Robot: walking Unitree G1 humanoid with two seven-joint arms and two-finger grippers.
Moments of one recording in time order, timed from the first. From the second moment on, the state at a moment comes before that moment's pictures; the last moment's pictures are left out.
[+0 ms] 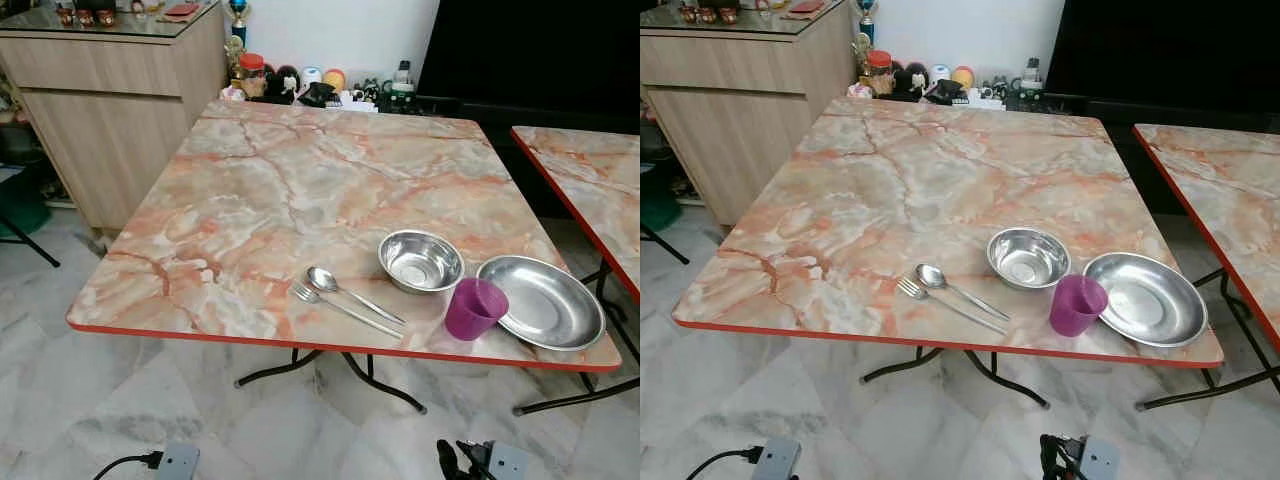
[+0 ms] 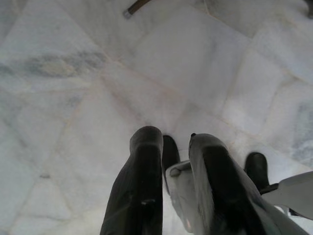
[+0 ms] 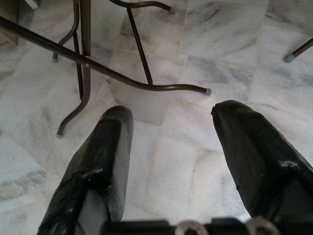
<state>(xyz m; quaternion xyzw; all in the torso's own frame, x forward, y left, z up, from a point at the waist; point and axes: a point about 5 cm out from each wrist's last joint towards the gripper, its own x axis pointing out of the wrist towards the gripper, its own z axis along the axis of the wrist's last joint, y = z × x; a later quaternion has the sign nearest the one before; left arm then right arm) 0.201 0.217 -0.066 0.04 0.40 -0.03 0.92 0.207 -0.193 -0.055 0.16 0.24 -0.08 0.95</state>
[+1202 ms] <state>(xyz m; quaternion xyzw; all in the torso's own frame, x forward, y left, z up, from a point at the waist) 0.201 0.214 -0.066 0.05 0.40 -0.03 0.92 0.180 -0.189 -0.019 0.15 0.09 -0.07 0.98</state>
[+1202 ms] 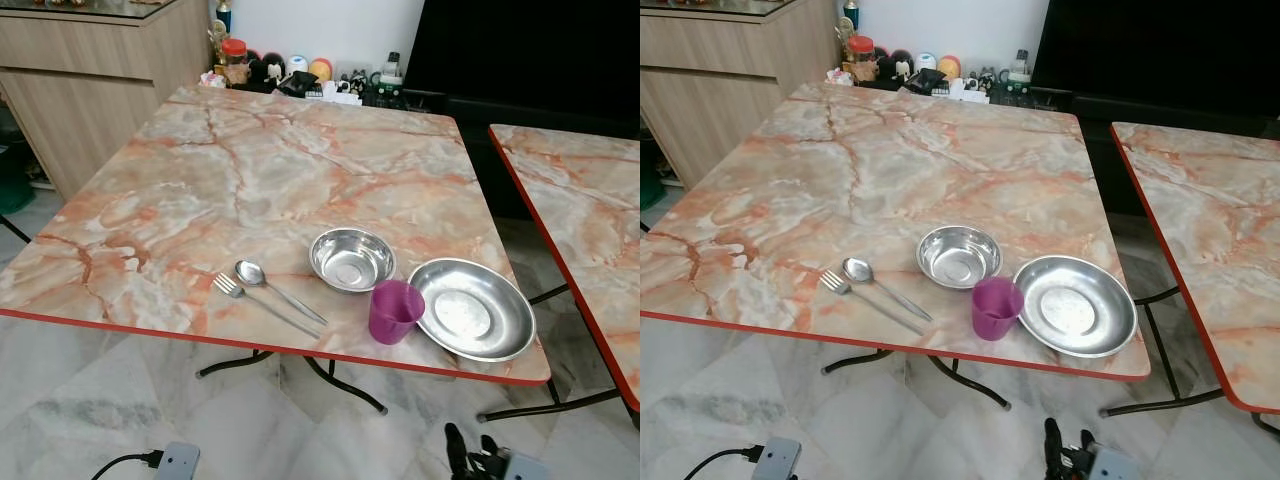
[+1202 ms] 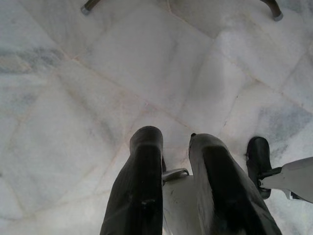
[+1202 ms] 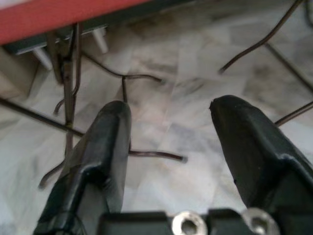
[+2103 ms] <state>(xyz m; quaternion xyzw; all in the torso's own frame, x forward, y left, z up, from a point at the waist) 0.197 0.212 -0.069 0.05 0.40 -0.04 0.91 0.255 -0.222 0.101 0.18 -0.09 -0.12 0.97</state>
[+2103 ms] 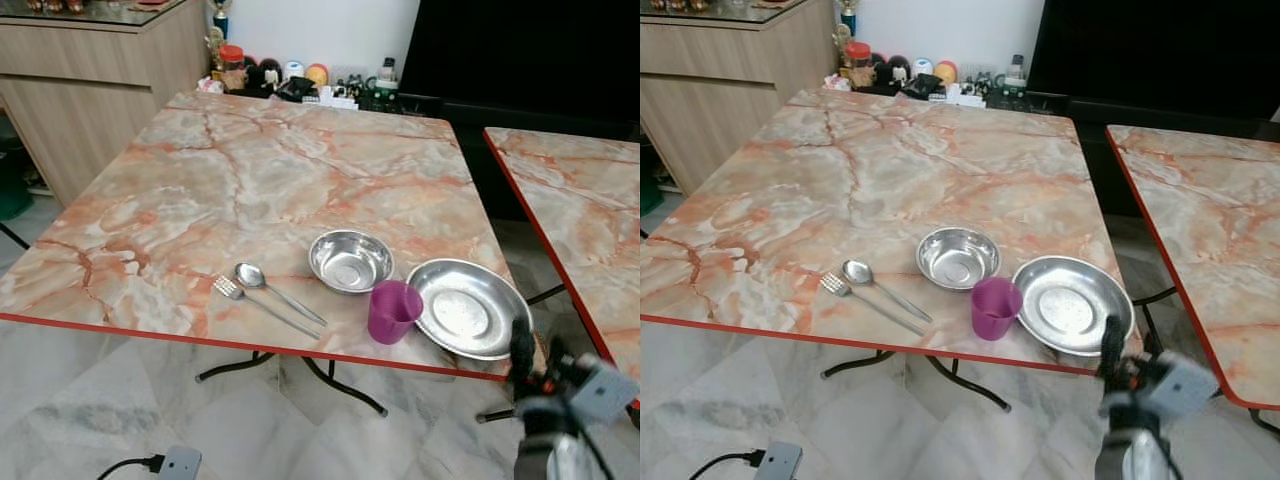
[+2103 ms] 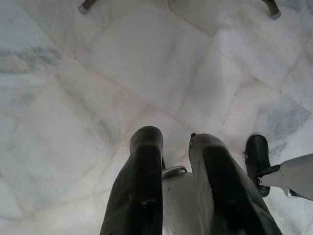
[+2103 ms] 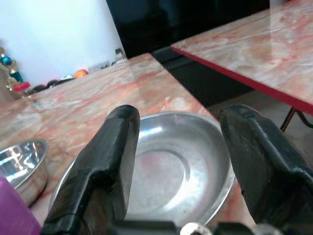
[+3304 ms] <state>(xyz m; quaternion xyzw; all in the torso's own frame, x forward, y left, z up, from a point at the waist) 0.193 0.216 -0.070 0.05 0.40 -0.02 0.92 0.259 -0.206 0.098 0.19 -0.06 -0.10 0.98</state>
